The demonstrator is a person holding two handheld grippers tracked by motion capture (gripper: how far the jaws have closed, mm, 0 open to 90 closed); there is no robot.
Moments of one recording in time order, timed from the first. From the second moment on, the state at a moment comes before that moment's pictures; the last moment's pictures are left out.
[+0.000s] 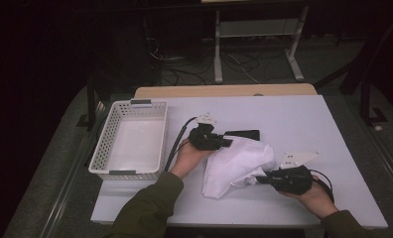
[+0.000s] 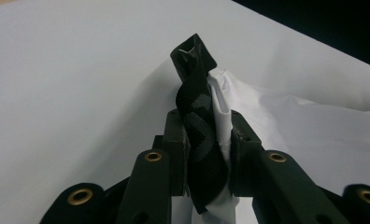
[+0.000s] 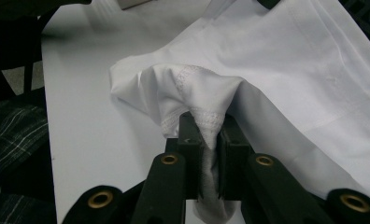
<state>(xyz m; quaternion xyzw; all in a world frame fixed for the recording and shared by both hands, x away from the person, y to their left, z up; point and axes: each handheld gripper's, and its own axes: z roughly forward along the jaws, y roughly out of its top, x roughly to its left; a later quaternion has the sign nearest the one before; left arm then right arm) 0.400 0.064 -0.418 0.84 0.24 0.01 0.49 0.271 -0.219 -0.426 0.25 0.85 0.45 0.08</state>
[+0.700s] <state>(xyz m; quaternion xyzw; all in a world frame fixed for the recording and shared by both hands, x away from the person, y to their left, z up) 0.391 0.059 -0.396 0.83 0.21 -0.01 0.52 0.295 -0.199 -0.409 0.25 0.83 0.50 0.07</state>
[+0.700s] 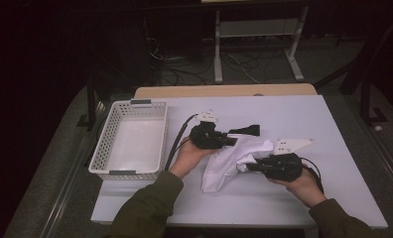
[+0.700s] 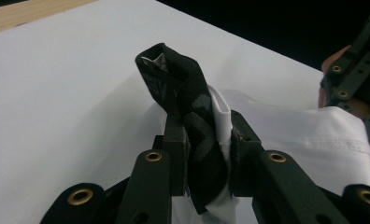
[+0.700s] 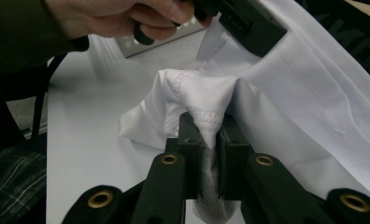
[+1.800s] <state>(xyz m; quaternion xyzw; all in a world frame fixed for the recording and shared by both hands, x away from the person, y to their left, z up) 0.410 0.069 -0.336 0.84 0.19 -0.01 0.51 0.324 -0.172 -0.373 0.24 0.81 0.53 0.08</state>
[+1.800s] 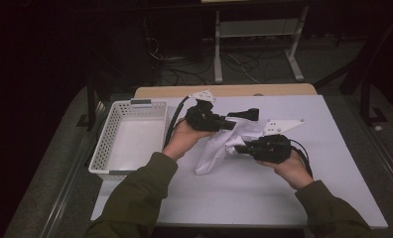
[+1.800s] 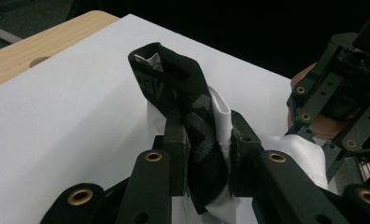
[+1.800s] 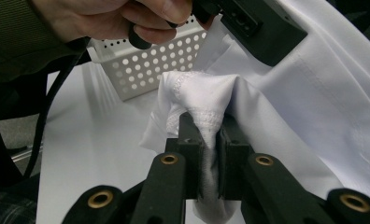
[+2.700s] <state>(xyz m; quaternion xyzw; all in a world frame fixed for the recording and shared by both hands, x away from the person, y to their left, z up) 0.422 0.122 -0.291 0.84 0.21 0.01 0.51 0.355 -0.121 -0.326 0.21 0.82 0.53 0.06</state>
